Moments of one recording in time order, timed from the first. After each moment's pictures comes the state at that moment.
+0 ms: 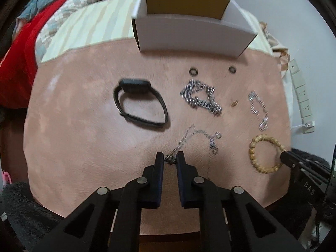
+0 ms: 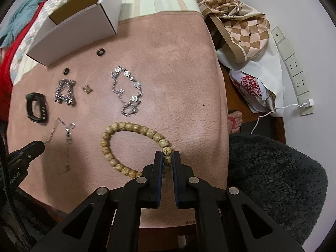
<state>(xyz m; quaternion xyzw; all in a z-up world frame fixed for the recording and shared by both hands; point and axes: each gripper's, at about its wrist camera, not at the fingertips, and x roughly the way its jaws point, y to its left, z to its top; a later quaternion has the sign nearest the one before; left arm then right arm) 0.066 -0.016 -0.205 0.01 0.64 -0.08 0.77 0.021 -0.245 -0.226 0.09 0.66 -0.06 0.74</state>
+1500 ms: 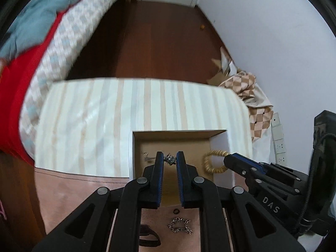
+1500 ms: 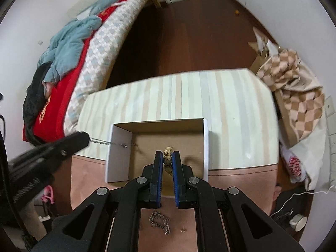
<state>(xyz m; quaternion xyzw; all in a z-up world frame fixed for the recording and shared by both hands) 0.290 -0.018 -0.124 -0.06 0.60 -0.13 0.79 0.270 -0.193 -0.141 0.14 0.59 0.09 0.79</state>
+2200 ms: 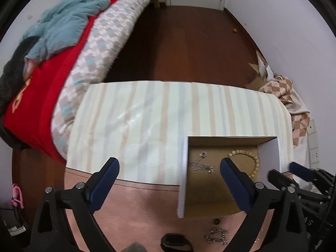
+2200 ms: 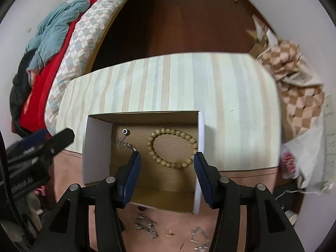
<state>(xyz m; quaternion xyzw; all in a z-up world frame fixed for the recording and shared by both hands) 0.283 0.010 -0.131 0.02 0.57 -0.01 0.82 0.274 -0.187 -0.161 0.08 0.62 0.05 0.78</state>
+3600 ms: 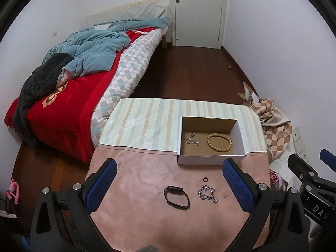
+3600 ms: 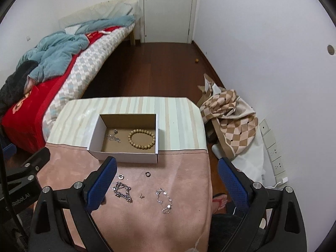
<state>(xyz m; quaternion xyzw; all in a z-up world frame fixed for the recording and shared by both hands) 0.099 0.012 -0.030 0.01 0.44 0.00 0.90 0.080 -0.181 -0.011 0.00 0.45 -0.06 0.89</state>
